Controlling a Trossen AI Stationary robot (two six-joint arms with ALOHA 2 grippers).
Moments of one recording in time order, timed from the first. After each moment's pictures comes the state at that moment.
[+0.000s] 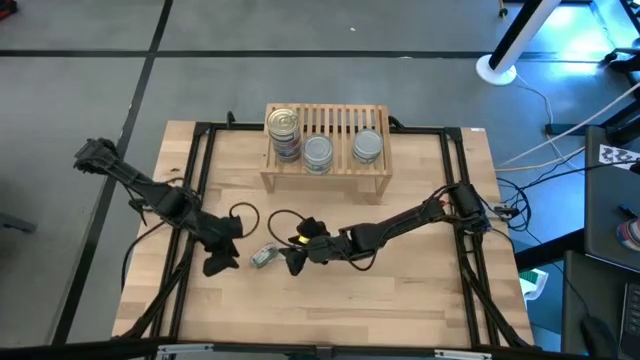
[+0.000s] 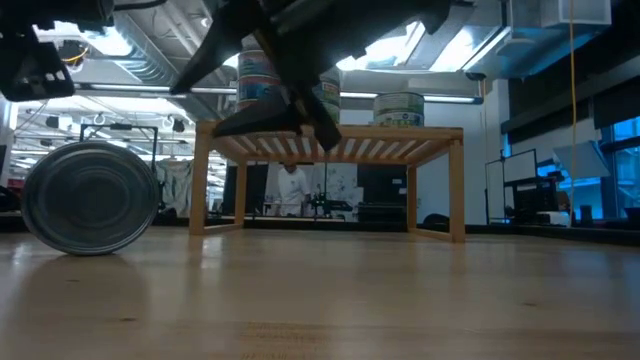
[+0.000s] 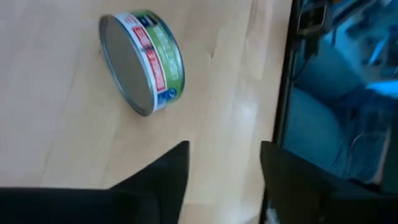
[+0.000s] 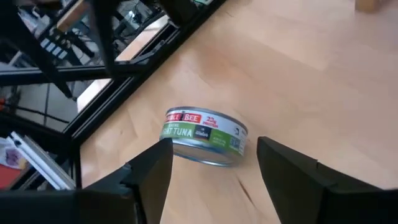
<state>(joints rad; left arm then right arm) -0.49 0.89 0.65 -0.64 0.11 -0.92 0.29 2.09 1.46 0.10 0.37 0.91</state>
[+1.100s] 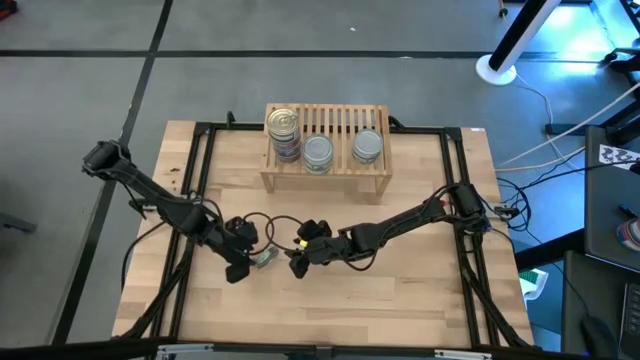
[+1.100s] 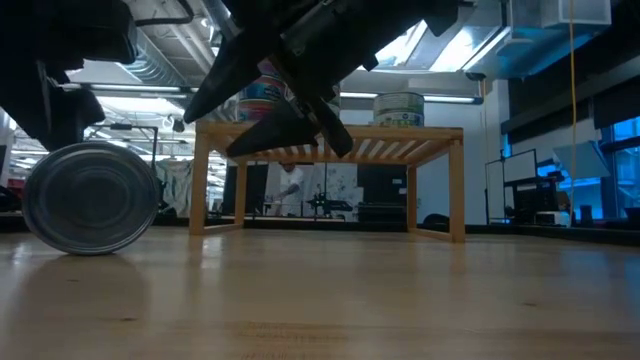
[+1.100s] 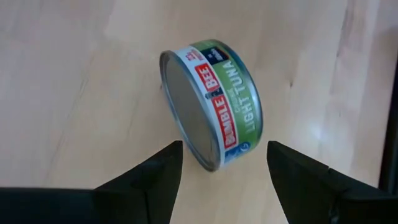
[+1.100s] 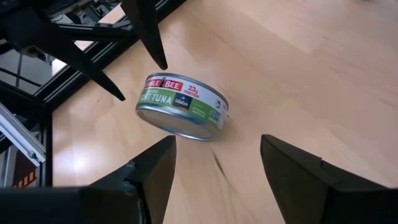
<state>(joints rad) -0.52 1.16 0.65 -0.55 -0.15 -0.86 0.29 2.08 1.46 -0.01 0.35 0.83</state>
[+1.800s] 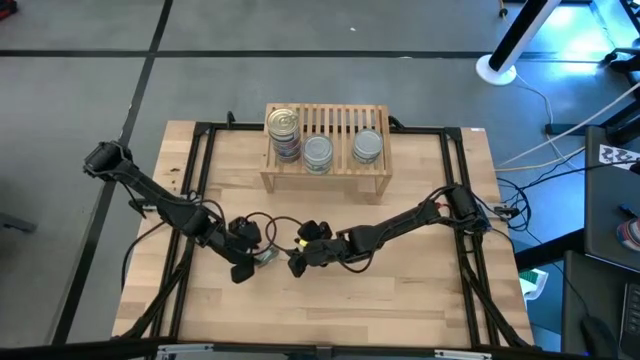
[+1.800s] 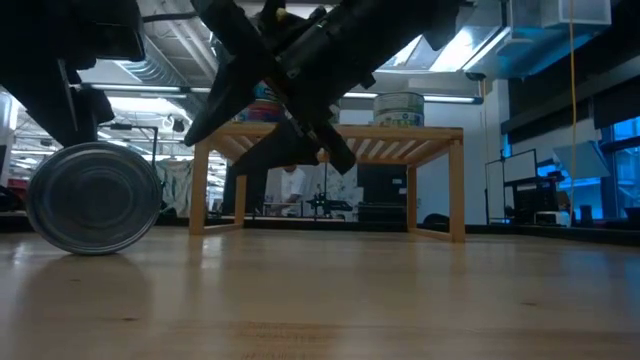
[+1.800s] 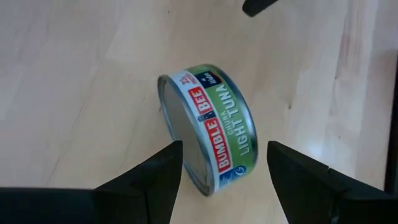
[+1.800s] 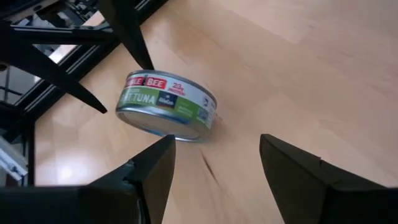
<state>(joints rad) -0.52 1.19 0.65 -0.48 -0.20 -0.86 0.29 2.12 1.46 0.01 0.39 0.88</state>
